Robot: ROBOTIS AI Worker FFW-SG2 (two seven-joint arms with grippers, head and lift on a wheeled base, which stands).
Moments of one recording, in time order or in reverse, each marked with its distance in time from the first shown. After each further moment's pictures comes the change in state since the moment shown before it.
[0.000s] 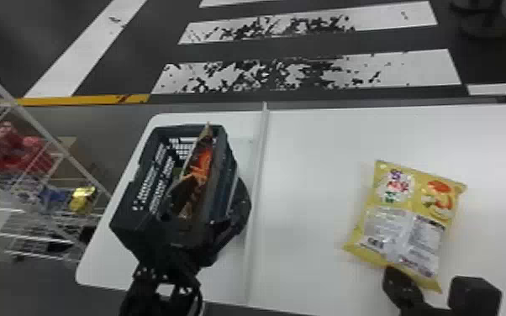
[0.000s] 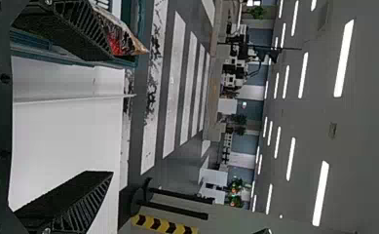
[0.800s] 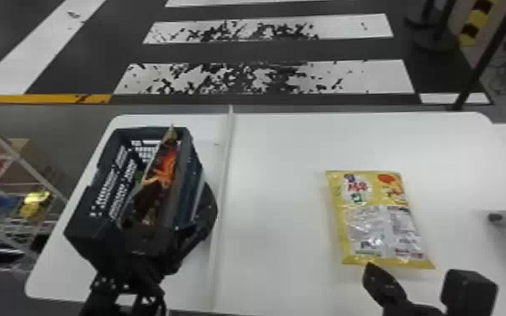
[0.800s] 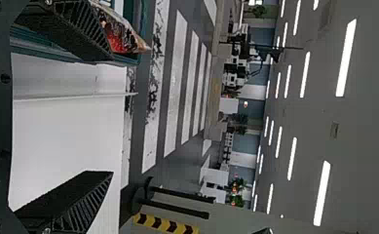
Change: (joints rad) left arm 0.001 -0.001 -0.007 0.003 0.000 0.002 0.004; right arm 0.134 0.000 -0.109 -0.287 -0.066 0.161 -0.010
